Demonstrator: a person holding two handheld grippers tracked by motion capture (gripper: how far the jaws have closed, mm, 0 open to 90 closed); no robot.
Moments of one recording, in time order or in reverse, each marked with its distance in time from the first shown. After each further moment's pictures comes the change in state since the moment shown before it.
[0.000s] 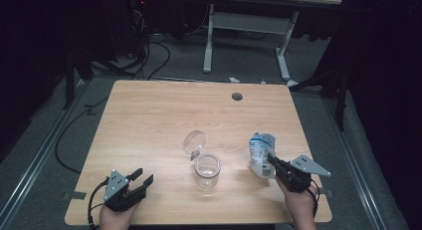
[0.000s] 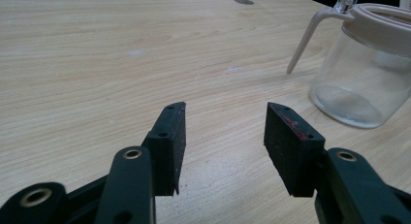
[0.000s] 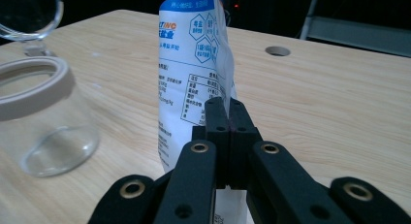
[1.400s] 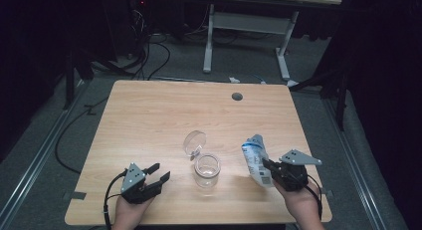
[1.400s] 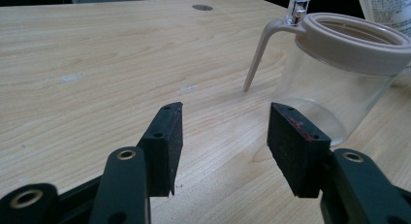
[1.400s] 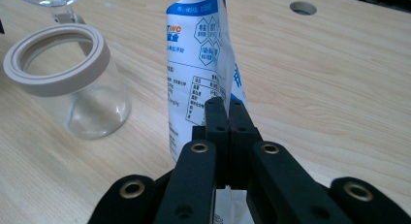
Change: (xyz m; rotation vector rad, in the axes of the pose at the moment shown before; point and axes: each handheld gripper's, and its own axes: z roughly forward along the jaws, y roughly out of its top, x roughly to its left) left arm -0.018 0.013 0.032 -0.012 -0.127 0.053; right arm 0.026 0.042 -0.008 0.270 0.007 -0.037
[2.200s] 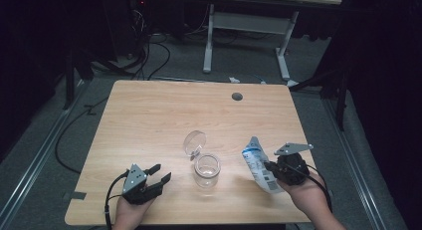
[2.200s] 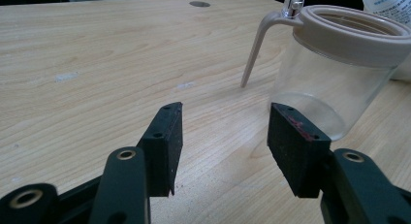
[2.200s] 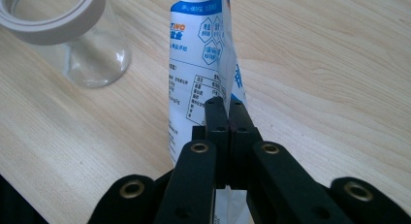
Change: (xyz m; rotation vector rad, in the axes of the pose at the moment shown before) left arm -0.002 -0.002 0.003 0.012 -0.004 0.015; right arm -0.006 0.023 0.001 0.257 0.041 -0.068
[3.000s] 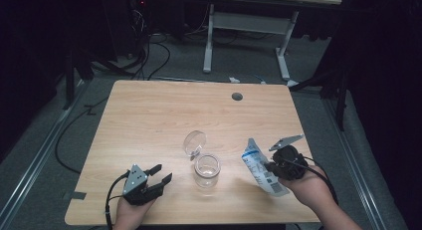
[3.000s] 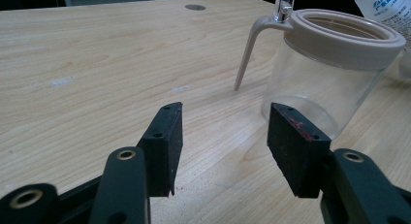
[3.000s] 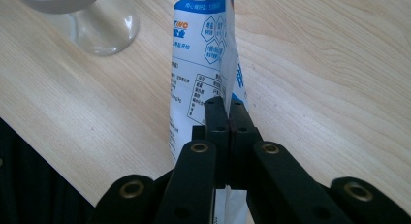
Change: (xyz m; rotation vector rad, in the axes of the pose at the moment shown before) left arm -0.004 0.002 -0.001 -0.010 -0.010 0.008; right arm 0.002 0.024 -0.007 0.184 0.017 -0.068
